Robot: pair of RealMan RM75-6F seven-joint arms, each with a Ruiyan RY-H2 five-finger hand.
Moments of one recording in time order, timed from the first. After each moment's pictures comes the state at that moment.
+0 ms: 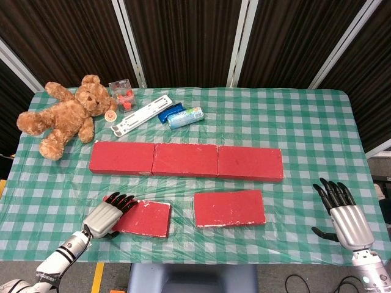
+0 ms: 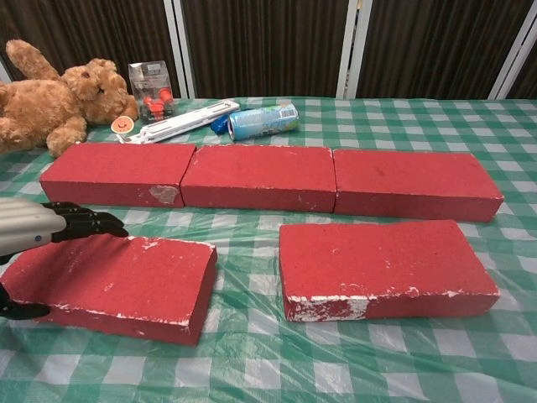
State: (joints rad) left arm -0.52 -1.22 0.03 -1.77 1.38 0.86 0.41; right arm 0.09 -1.11 -0.02 -1.62 -1.62 1.45 -0.09
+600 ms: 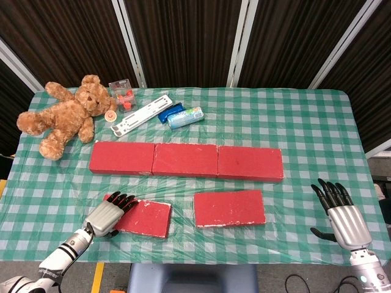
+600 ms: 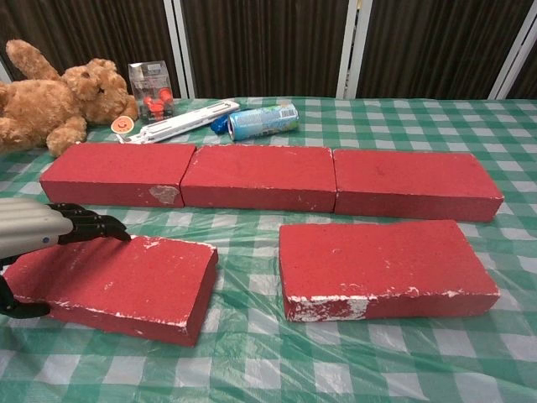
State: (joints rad) left arm -0.57 -1.22 0.05 -1.78 1.30 0.84 0.48; right arm 0.09 -1.11 -0.02 -1.63 -1.61 1.43 -0.11
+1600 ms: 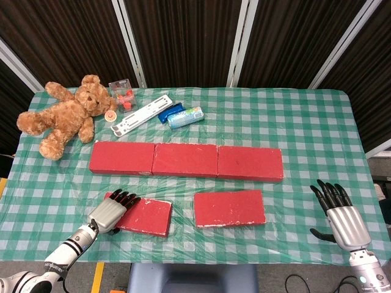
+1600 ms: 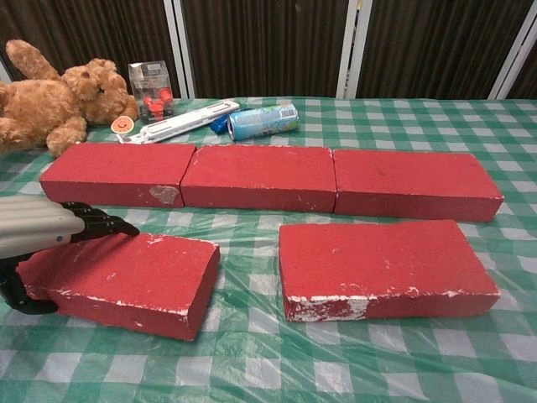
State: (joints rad) left arm -0.63 -1.25 0.06 -1.77 1.19 0.84 0.56; right arm 0.09 -1.11 -0.03 -1.63 -1.61 1.43 -0.12
